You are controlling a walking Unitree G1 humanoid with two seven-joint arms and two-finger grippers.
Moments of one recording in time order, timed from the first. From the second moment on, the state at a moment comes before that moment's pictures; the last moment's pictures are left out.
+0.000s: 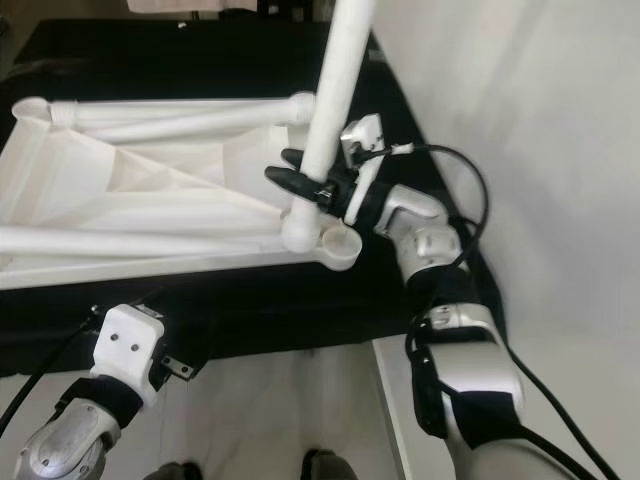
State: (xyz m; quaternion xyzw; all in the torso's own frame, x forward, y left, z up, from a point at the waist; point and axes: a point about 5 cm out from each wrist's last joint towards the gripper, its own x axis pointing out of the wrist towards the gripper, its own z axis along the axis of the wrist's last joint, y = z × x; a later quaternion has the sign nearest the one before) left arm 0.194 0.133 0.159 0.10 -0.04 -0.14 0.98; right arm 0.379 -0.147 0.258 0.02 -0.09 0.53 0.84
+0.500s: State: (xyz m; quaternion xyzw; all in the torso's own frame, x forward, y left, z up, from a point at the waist) left arm 0.185 0.132 0.162 0.10 -0.03 -0.15 0.98; right arm 0.379 -0.166 0.279 -0.03 -0.11 0.57 0.81
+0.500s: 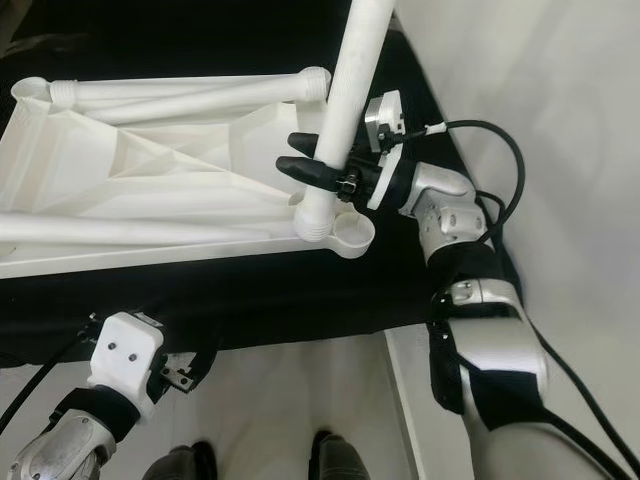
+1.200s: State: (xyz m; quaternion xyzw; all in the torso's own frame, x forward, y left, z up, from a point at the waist) left arm 0.182 0.132 0.165 0.11 -0.02 -0.16 0.98; right arm 0.367 -0.239 0.301 -0.01 -0.15 0.51 0.85
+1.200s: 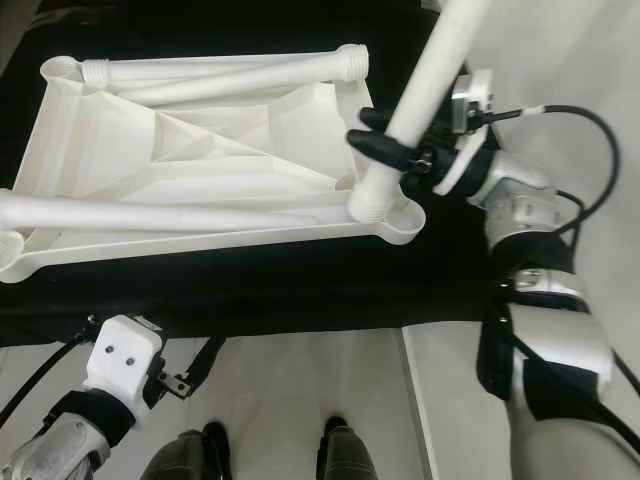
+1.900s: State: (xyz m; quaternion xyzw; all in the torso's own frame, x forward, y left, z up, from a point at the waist) left arm 0.189 0.133 0.167 0.12 -0.03 -0.17 0.98; right arm 0.362 -0.247 0.307 -0.13 -0.13 0.49 0.85
